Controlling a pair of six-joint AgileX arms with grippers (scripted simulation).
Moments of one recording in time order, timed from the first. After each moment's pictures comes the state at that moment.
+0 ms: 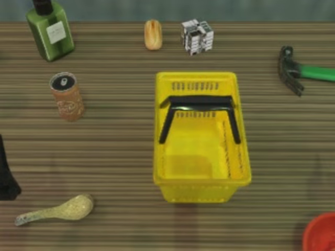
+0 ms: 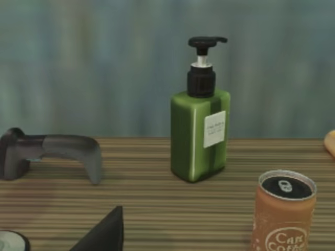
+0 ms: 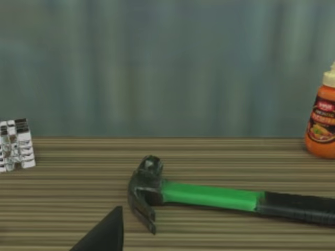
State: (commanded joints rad) left arm 0.00 0.00 0.00 0.00 0.00 0.00; right arm 0.00 0.00 0.00 0.00 0.00 0.00
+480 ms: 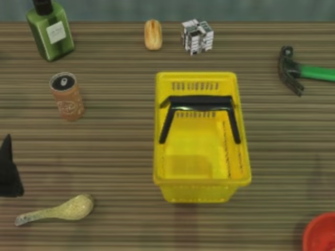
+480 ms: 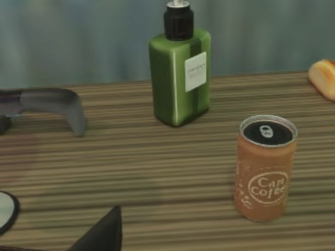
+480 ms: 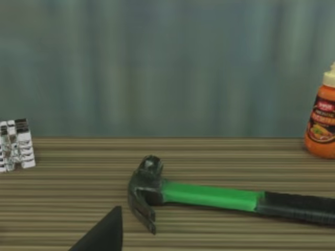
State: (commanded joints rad) left arm -0.04 0.20 0.17 -0.15 0.02 0.06; right arm 0.00 0.00 0.00 0.00 0.00 0.00
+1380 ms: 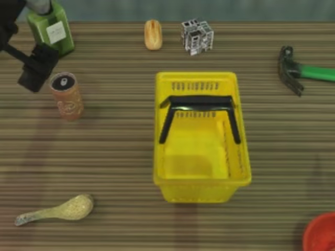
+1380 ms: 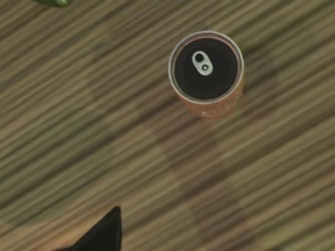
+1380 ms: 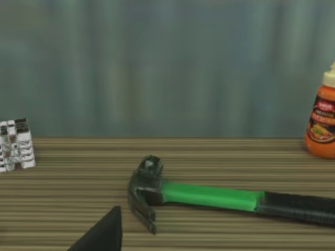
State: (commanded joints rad) left arm -0.15 1.51 1.42 -0.96 0.04 0.45; right arm 0.00 0.00 0.00 0.00 0.00 0.00
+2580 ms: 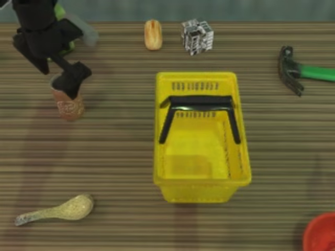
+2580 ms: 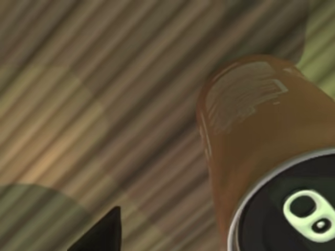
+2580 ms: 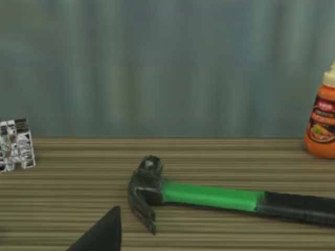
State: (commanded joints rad) left arm -0.16 2.38 2.16 -1.35 0.00 0.67; right arm 0.00 0.00 0.00 0.00 0.00 0.00
